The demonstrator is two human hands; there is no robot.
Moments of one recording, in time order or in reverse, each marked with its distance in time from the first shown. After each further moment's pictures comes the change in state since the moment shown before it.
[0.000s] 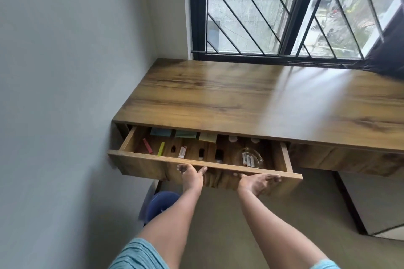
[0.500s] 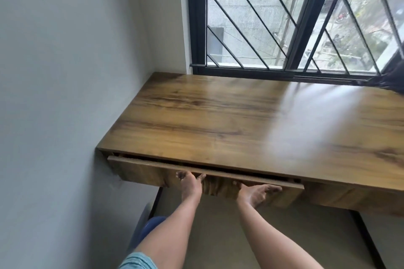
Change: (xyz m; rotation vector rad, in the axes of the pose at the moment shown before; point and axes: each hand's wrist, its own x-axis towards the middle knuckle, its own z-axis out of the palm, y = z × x) left_hand 0.080 0.074 0.014 -0.054 0.036 -0.065; right_hand 0.077 -0.047 0.067 0.059 0.022 0.064
